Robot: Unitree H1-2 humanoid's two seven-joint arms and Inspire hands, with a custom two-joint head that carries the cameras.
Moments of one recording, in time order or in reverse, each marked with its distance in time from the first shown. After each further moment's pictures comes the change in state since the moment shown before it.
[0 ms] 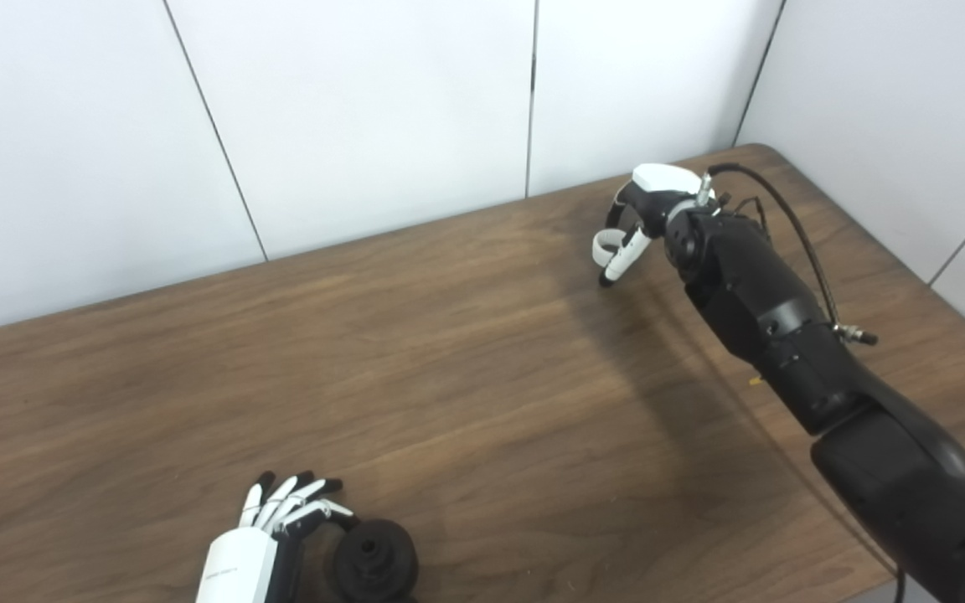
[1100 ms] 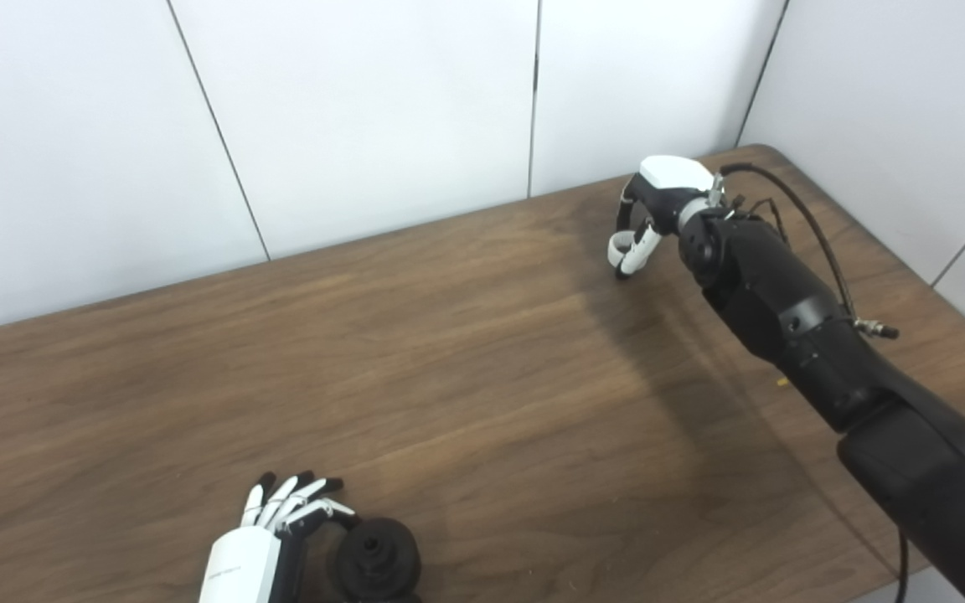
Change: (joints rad) left arm 0.002 -0.010 -0.015 -0.021 0.019 0.036 -0.010; right arm 0.011 -0.063 0.059 0.024 0.090 -0.064 -0.117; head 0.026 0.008
